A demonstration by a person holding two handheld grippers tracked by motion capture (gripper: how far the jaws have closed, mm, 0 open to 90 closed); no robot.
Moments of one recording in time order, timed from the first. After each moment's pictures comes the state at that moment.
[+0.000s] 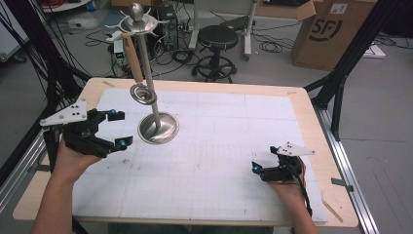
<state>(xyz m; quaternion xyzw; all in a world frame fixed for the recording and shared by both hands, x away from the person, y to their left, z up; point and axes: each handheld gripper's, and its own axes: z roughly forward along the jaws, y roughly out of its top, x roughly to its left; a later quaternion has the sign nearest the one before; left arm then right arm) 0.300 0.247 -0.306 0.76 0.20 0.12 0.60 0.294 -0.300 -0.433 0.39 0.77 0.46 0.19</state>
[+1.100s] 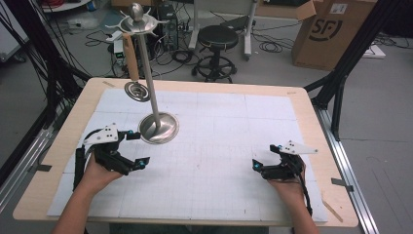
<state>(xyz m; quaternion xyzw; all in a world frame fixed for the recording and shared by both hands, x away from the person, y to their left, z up) 0.312 0.221 -0.392 0.79 0.22 0.09 0.57 0.299 -0.304 -0.433 0.39 0.76 0.49 0.18</state>
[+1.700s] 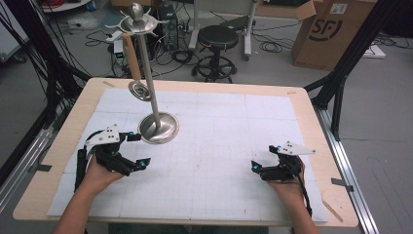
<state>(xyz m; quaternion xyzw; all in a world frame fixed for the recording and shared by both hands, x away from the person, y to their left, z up) 0.313 0.222 -0.398 0.79 0.23 0.09 0.57 0.297 -0.301 -0.434 0.38 0.77 0.48 0.18</state>
